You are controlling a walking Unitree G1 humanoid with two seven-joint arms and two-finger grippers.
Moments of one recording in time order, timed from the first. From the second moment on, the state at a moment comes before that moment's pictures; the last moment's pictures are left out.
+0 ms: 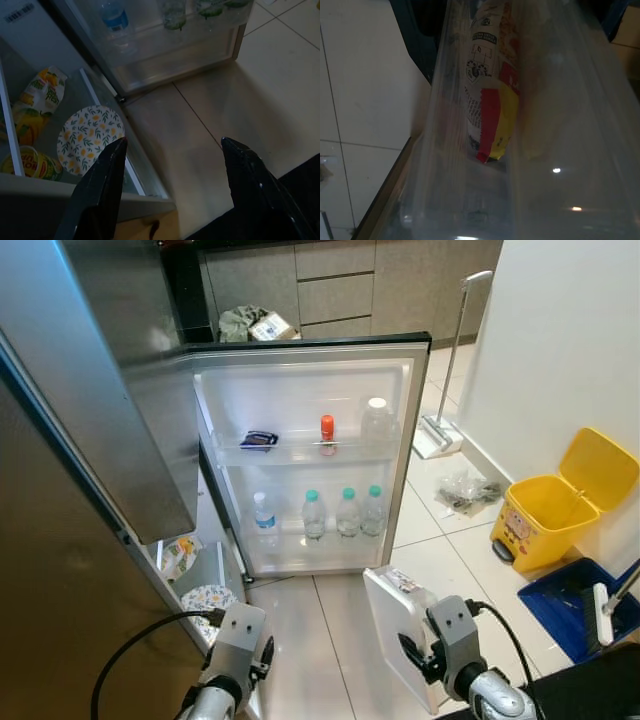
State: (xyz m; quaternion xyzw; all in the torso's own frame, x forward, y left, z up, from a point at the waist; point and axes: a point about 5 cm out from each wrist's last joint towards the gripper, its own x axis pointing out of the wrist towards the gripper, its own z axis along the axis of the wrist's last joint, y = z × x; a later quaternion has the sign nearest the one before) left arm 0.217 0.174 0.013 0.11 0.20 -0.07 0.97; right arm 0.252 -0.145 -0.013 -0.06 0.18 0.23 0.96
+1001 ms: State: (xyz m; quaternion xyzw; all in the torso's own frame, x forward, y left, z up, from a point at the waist) left arm 0.221 0.168 0.010 0.12 0.20 -0.07 0.97; right arm 0.248 -0.152 -0.014 -0.08 0.18 0.23 0.95
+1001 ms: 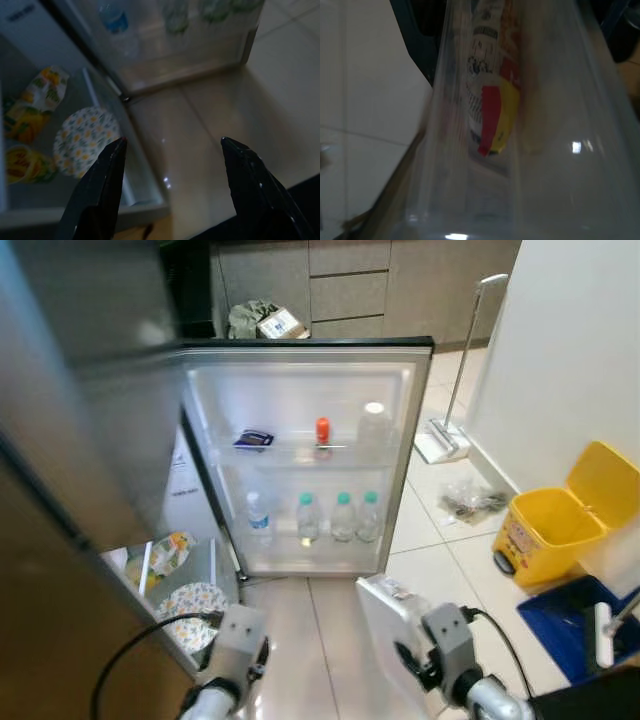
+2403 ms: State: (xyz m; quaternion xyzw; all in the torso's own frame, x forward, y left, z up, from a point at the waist) left arm 0.219 0.175 0.005 0.13 0.21 -0.05 0.97; right arm 0.247 -0.145 -0.016 -0.07 0.19 0.24 0.95
